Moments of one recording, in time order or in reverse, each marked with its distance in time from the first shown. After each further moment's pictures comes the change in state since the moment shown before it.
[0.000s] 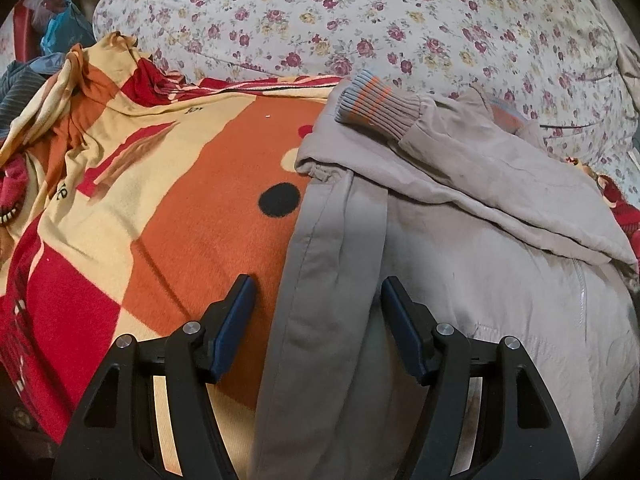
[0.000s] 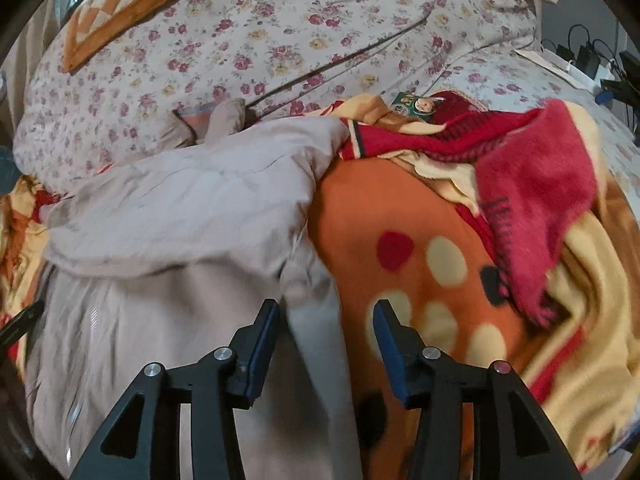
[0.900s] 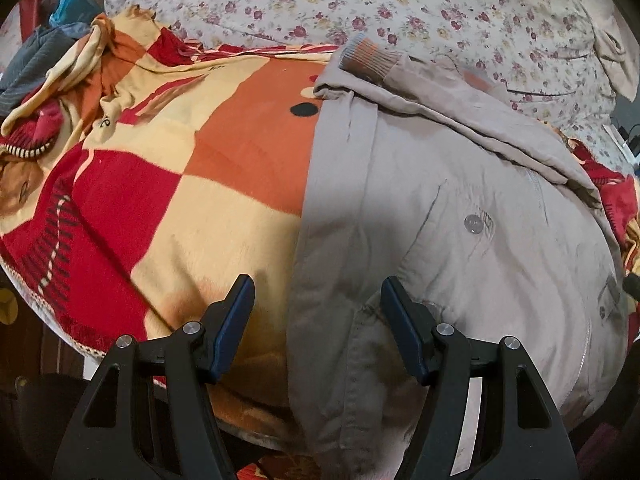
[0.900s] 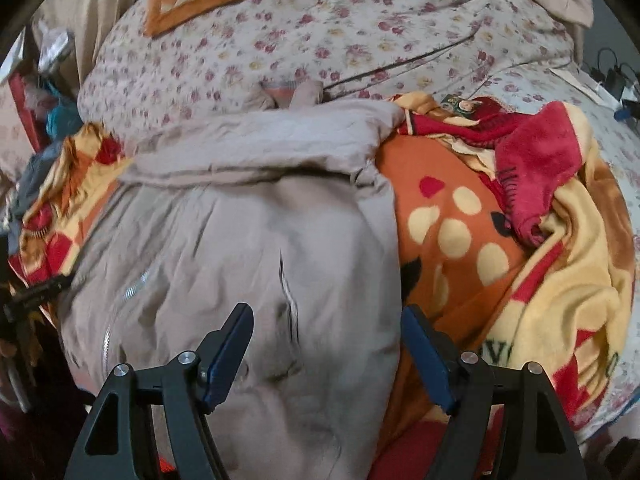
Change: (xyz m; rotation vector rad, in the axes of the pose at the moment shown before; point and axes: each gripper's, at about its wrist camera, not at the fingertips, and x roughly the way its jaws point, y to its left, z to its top) left arm -0.069 0.023 -0.076 -0.001 0.078 -0.047; right arm -0.060 0.020 -0.066 -0.162 0.014 0.134
